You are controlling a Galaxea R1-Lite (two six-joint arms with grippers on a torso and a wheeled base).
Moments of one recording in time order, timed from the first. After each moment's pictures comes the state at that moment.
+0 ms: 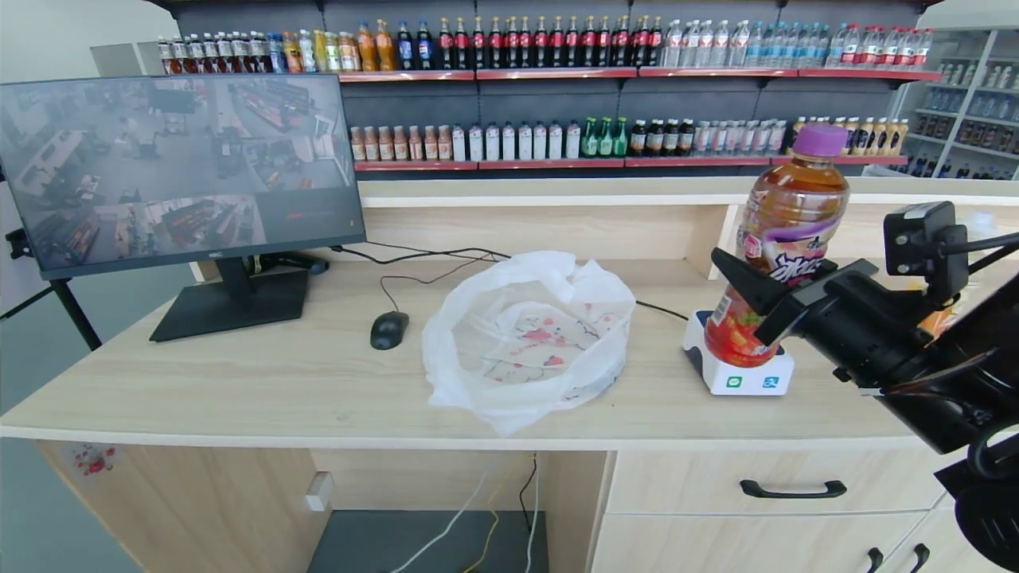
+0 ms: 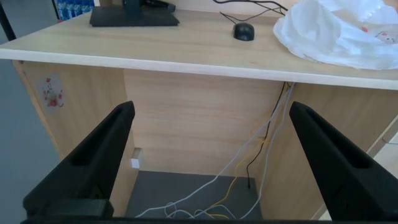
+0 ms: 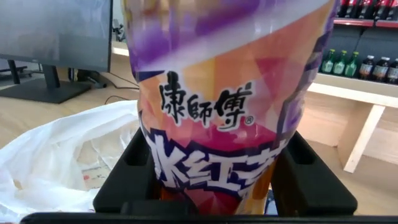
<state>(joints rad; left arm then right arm) 0.00 0.00 0.00 0.00 0.00 0.00 0.27 1.72 -0.48 -1.57 0.20 -0.05</state>
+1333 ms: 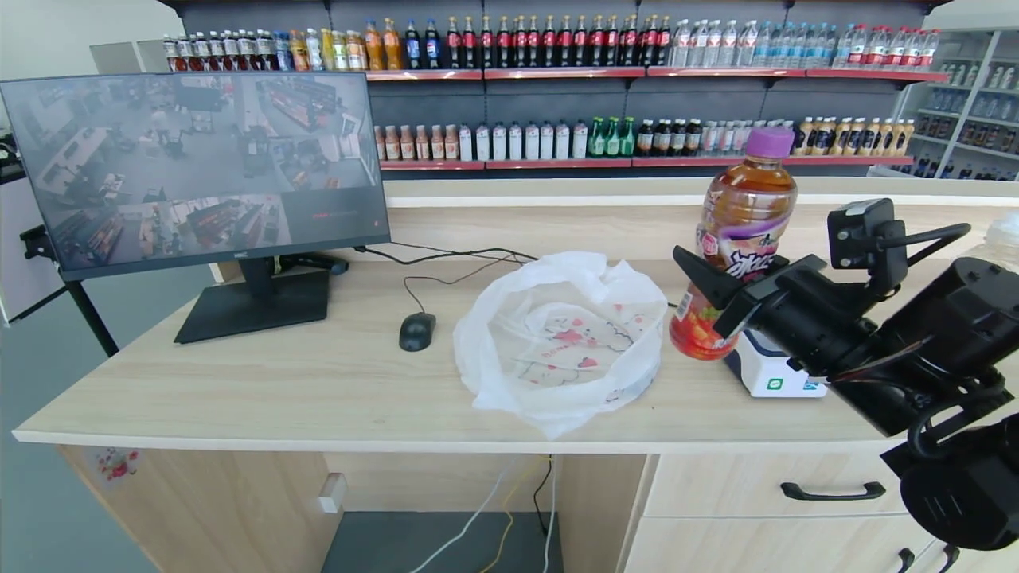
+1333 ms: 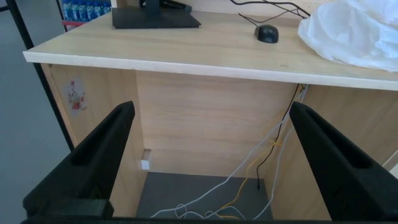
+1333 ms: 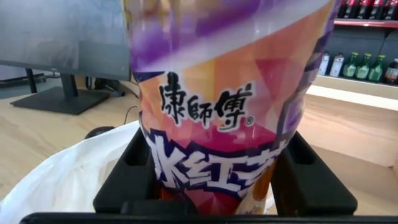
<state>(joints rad) 0.00 0.00 0.00 0.00 0.00 0.00 0.33 1.81 -0.57 -1.57 0.20 -0.03</state>
